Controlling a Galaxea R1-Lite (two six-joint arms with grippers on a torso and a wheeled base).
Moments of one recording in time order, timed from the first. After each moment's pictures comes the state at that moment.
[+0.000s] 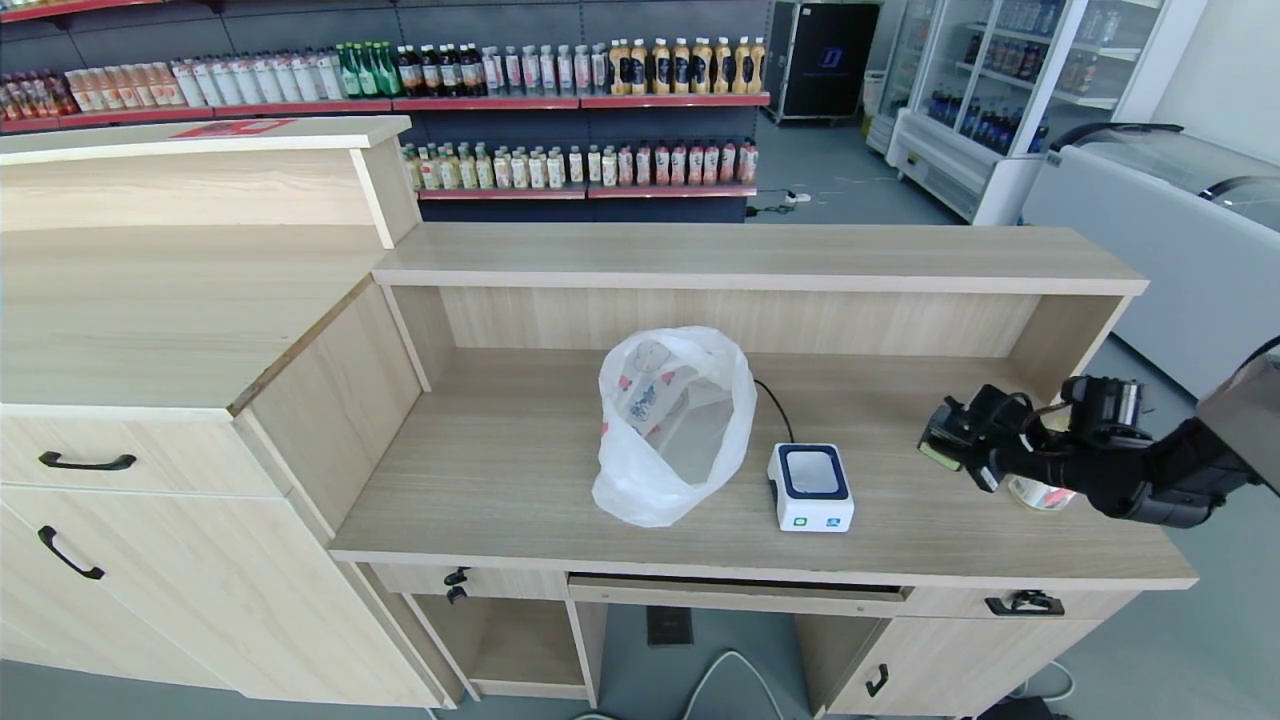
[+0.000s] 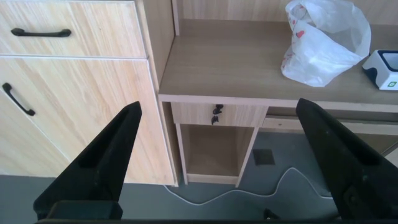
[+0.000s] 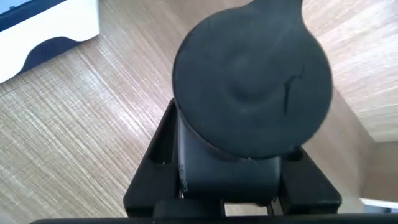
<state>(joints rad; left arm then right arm) 0.00 0.00 0.00 0.00 0.00 0.00 -0.26 2.43 -1.28 -0.74 0.63 -0.95</state>
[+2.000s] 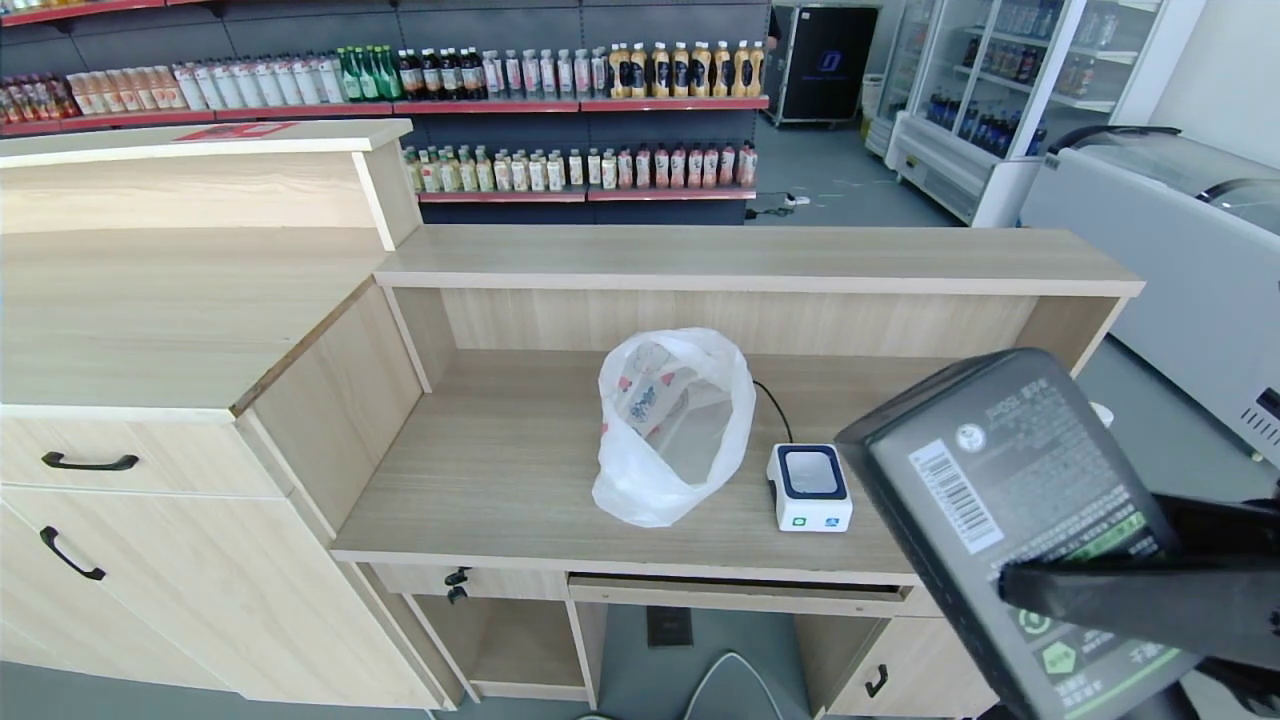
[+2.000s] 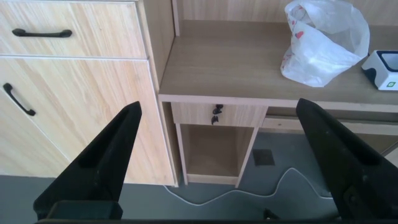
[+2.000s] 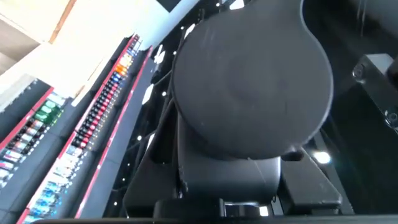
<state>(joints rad) 0.00 0.00 0.00 0.00 0.00 0.00 0.60 1.18 -0.51 -0.75 0.85 -2.52</state>
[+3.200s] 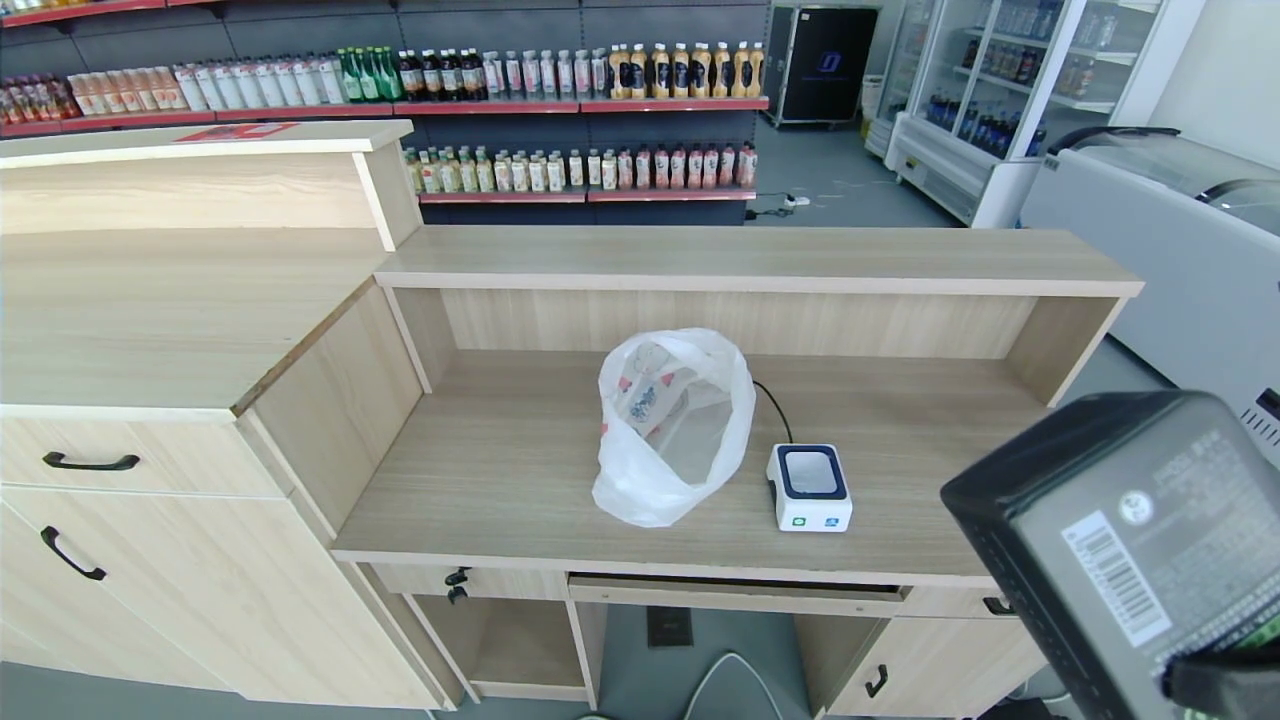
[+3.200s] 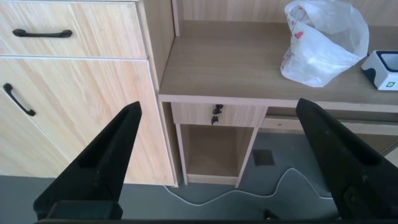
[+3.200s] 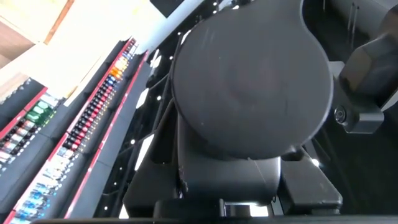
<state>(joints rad) 0.00 0.00 0.00 0.00 0.00 0.00 0.56 1.04 -0.51 -0.57 0.90 -2.59</state>
